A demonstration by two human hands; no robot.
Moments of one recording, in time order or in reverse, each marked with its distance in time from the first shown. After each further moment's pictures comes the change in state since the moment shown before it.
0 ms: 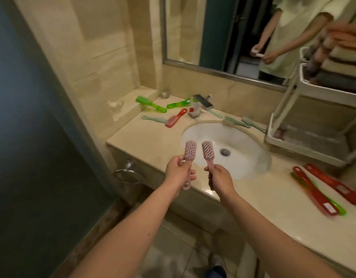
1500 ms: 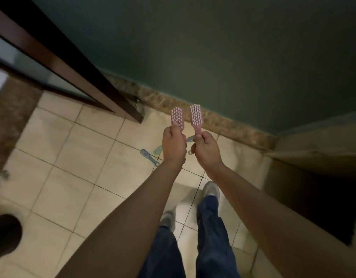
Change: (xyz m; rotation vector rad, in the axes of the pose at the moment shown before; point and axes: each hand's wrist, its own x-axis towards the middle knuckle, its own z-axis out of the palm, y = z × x) left_hand -0.025 -0.353 -0.444 -0.717 1.482 -0.332; right_hand -0.123 0.295 0.543 -0.797 -1.347 -0.086
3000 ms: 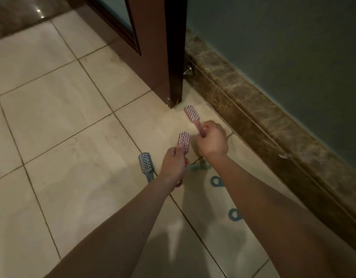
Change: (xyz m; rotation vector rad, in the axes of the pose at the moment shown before) left_hand 0.392 -0.351 -0.031 -0.077 0.204 0.033; right_hand 0.401 0.253 0.272 -0.750 -0.087 -0.622
